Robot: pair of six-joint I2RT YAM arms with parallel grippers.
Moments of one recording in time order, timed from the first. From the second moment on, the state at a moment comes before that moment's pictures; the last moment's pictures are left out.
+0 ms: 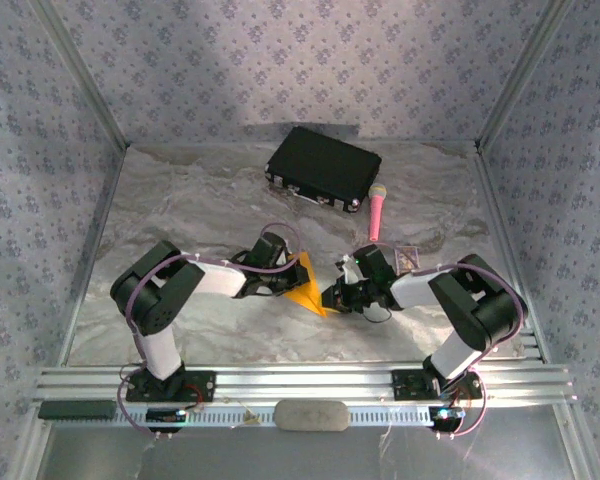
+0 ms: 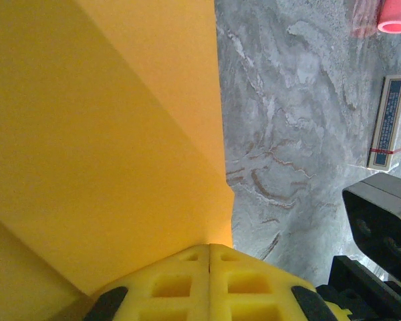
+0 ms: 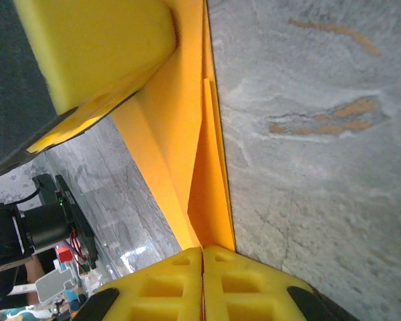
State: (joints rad) left arm -0.75 1.79 0.73 0.28 0.36 -1.06; right arm 0.57 1.61 0.47 0.22 -0.73 0.77
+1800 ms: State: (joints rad) left arm -0.74 1.79 0.72 0.31 0.37 -1.06; right arm 0.69 1.53 0.65 -0.03 -0.61 0.69
